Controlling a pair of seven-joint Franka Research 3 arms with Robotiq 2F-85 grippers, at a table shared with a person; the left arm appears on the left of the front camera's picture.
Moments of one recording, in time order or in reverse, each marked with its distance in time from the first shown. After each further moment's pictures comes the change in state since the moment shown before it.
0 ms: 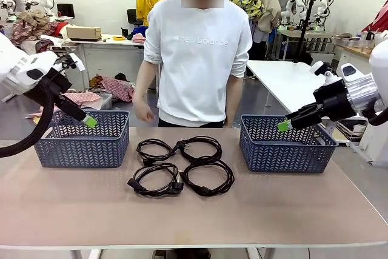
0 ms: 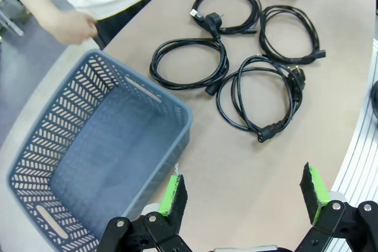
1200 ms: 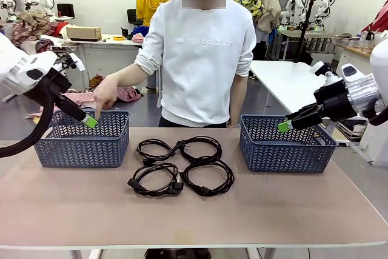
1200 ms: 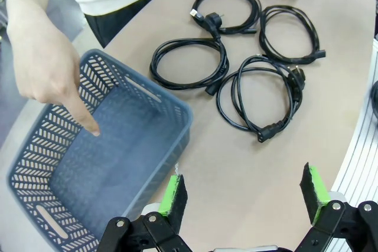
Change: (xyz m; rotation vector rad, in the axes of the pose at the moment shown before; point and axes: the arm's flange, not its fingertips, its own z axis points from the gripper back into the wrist) left arm 0.000 0.000 0.000 0.000 0.000 0.000; right arm -0.001 0.001 0.001 0.005 -0.002 -0.001
